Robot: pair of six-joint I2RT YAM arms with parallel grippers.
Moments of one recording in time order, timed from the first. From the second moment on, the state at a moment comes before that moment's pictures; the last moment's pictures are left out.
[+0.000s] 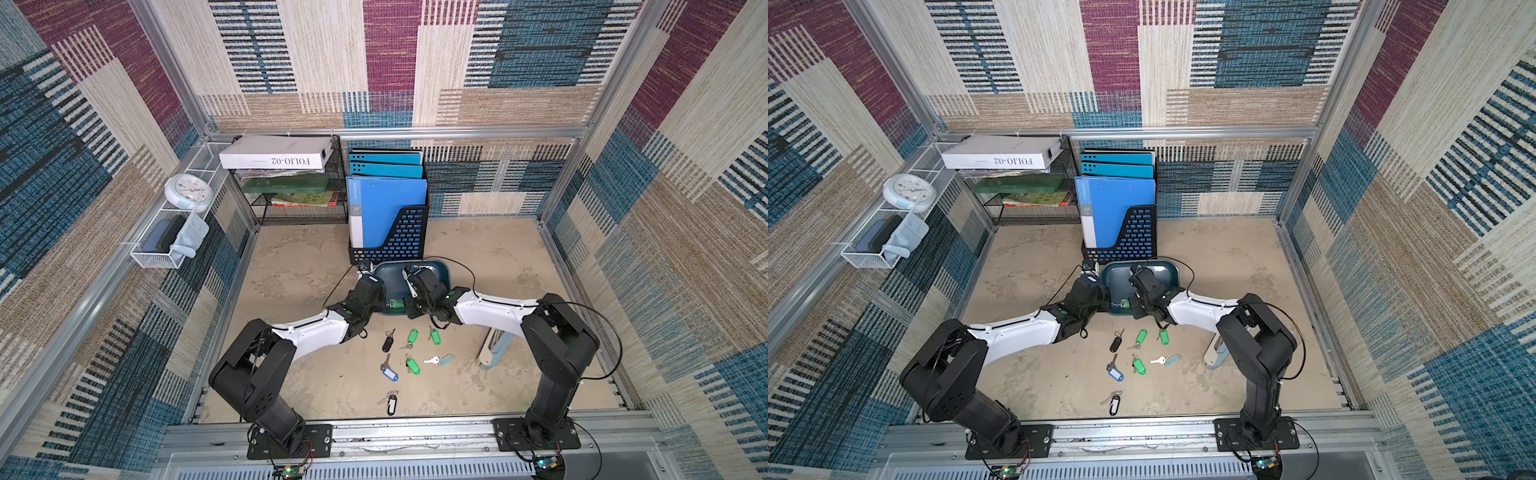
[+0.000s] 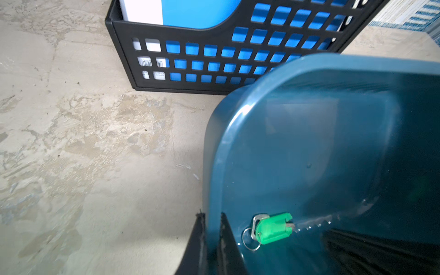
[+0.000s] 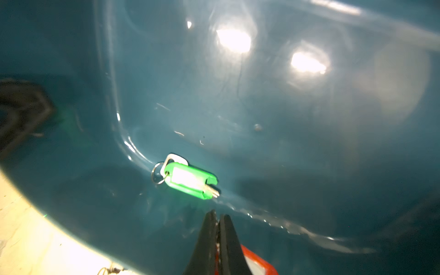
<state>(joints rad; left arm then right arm) -0.61 1.60 0.83 0.10 -0.33 -0.44 0.77 1.79 1.09 -0.17 0.12 0.30</state>
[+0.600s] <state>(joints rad) -0.61 1.61 0.85 0.08 -0.35 -0.46 0.91 1.21 0.67 -0.15 -0.21 0.21</state>
